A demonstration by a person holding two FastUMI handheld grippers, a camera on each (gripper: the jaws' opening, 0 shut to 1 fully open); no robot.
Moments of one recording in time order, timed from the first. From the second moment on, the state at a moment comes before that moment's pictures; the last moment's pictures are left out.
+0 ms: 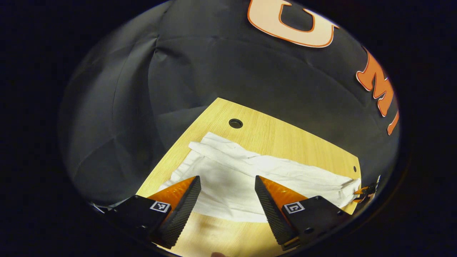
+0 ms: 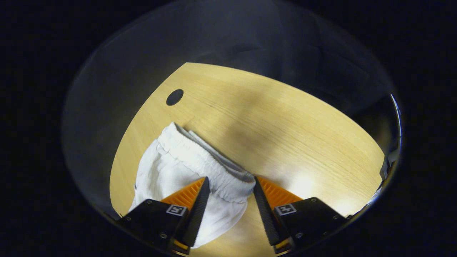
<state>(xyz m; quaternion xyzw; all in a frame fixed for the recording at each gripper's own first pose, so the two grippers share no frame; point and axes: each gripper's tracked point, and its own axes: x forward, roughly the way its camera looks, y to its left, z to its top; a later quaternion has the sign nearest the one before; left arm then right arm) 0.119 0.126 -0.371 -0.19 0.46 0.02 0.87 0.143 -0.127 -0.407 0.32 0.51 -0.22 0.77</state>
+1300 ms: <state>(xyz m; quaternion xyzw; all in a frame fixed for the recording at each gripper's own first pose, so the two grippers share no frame) 0.105 0.115 -0.373 -0.23 0.46 -0.03 0.86 0.156 -0.055 -0.213 0.25 0.32 -0.02 0.91</state>
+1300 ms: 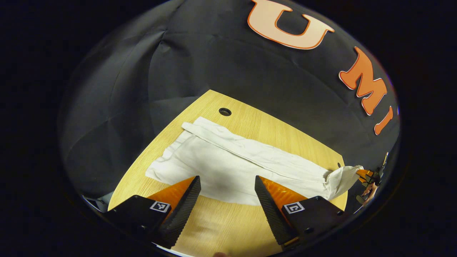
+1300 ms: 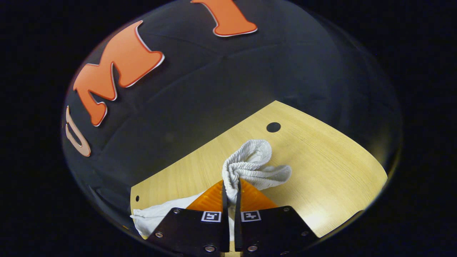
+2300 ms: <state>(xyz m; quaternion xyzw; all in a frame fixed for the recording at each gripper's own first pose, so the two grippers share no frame) 0.104 0.115 -0.374 -0.25 0.48 -0.03 0.84 0.131 -0.083 -0.148 -0.04 0.32 0.21 0.92</state>
